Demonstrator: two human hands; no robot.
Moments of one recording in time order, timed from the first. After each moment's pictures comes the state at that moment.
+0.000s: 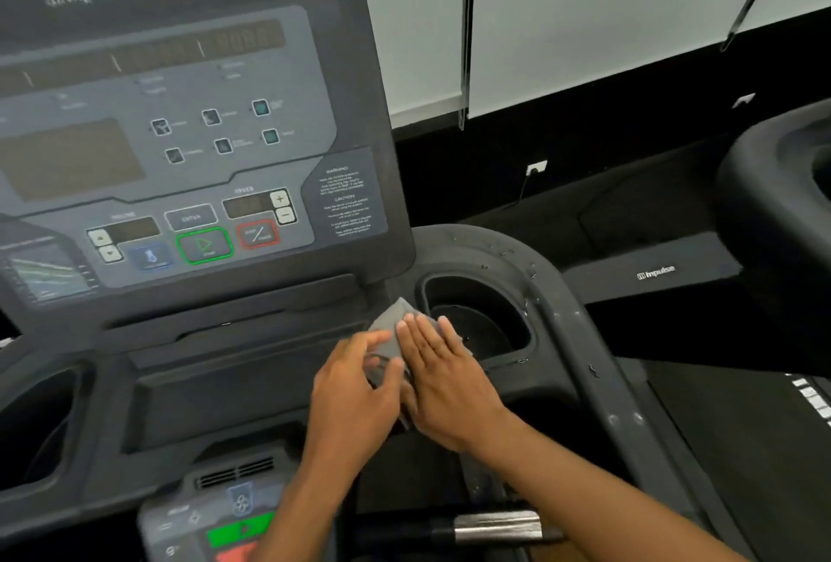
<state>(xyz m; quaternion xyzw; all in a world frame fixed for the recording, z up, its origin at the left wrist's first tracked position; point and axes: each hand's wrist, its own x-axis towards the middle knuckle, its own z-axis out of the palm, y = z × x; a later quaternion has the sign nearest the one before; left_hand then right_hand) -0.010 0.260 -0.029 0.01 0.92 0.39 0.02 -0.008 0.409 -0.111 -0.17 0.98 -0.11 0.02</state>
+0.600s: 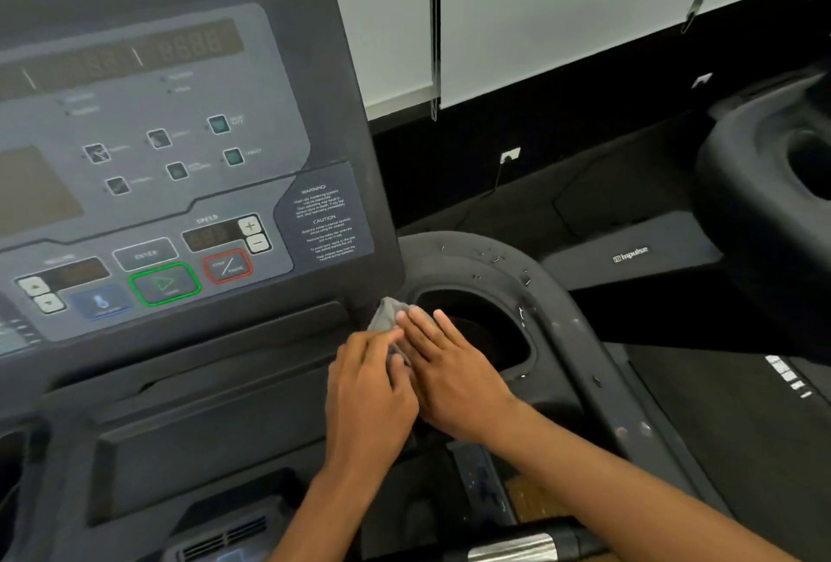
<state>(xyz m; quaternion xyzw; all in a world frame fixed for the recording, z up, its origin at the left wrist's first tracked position) -0.046 0.283 -0.050 0.09 0.94 0.33 -0.01 -0.043 0.428 -0.104 -0.18 0.98 -0.09 0.01</state>
